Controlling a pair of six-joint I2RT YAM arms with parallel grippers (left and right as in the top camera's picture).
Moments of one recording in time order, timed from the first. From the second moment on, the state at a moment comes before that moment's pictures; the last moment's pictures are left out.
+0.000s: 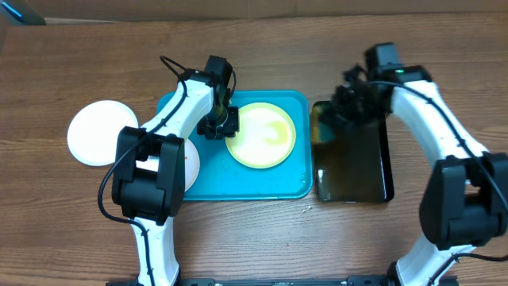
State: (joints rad) left arm -0.26 2.14 1.58 -0.98 0.11 -0.31; right arm 0.09 1.89 1.45 -0.99 -0.58 0.40
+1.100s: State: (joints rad) left arm -0.26 2.14 1.58 -0.98 0.12 -0.31; right arm -0.14 1.89 1.71 -1.25 -0.15 0.30
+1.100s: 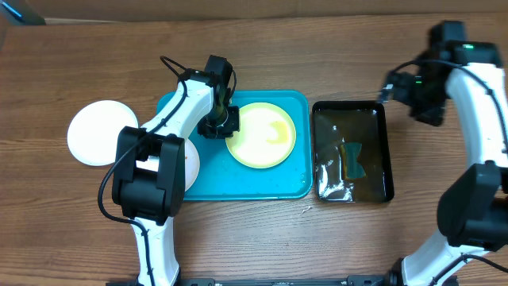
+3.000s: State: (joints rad) left arm -0.95 2.07 1.96 -1.04 -0.86 -0.37; right arm -0.25 1.89 1.71 -1.21 -0.11 0.30
